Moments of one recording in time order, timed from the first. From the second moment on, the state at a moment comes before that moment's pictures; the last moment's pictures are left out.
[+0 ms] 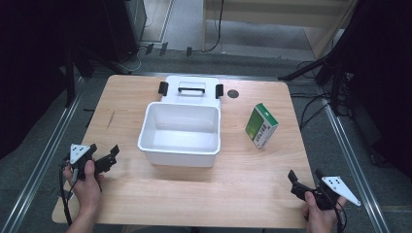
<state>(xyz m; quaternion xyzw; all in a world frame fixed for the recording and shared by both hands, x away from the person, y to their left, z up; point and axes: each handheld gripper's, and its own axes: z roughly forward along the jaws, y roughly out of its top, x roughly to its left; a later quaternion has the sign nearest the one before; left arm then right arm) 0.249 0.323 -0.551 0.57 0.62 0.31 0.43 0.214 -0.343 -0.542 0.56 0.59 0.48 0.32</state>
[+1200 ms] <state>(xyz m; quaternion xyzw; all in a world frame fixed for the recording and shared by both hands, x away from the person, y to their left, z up) 0.249 0.324 -0.551 0.57 0.62 0.31 0.44 0.227 -0.314 -0.494 0.50 0.63 0.47 0.36</state>
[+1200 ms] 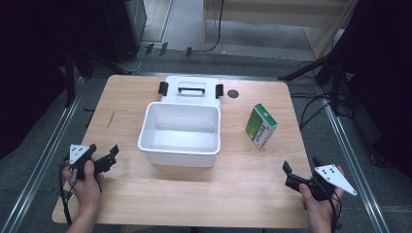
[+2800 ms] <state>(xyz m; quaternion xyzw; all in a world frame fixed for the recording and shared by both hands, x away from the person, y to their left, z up) 0.249 0.322 -0.551 0.58 0.62 0.31 0.43 0.330 -0.257 -0.404 0.49 0.84 0.16 0.14</state>
